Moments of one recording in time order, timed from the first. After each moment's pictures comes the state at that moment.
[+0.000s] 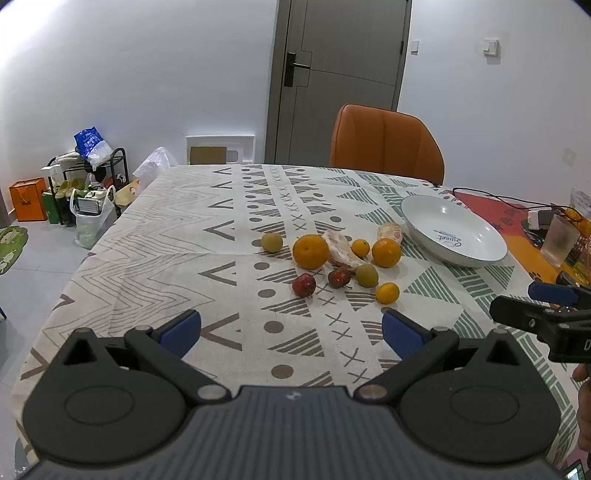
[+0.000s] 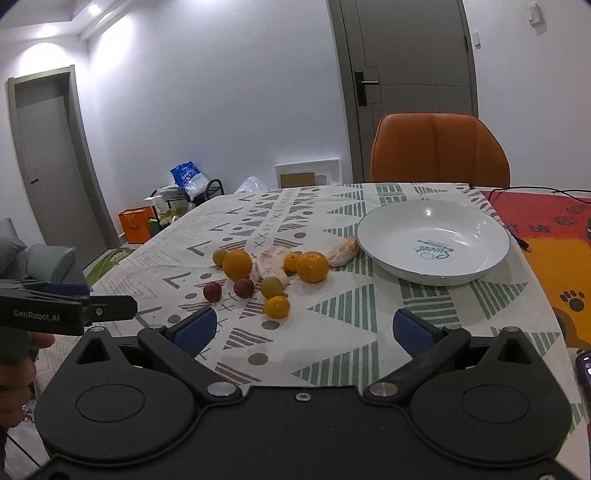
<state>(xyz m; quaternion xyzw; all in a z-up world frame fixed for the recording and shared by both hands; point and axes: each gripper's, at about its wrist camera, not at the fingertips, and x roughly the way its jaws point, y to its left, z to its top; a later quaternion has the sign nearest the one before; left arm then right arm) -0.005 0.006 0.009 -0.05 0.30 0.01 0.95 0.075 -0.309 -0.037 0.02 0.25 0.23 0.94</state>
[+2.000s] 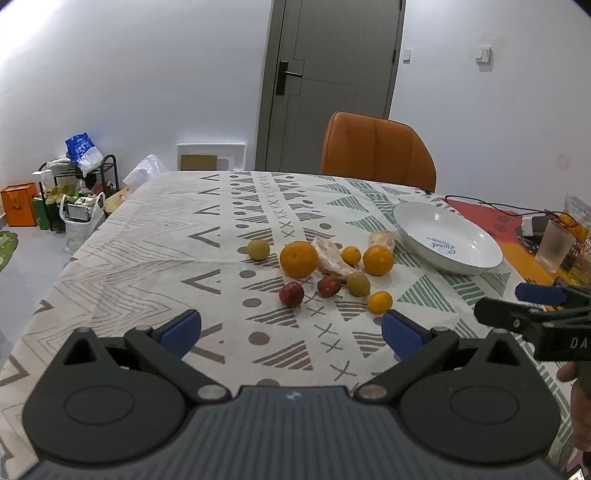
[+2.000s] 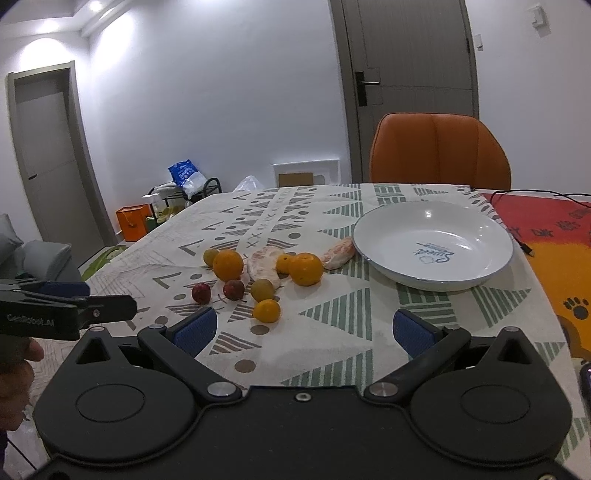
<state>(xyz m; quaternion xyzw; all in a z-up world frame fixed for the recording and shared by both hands) 0.005 0.001 -0.003 -0.06 0.29 -0.01 0.96 0.092 -0.308 -0.046 0.01 0.25 0.24 0.94</state>
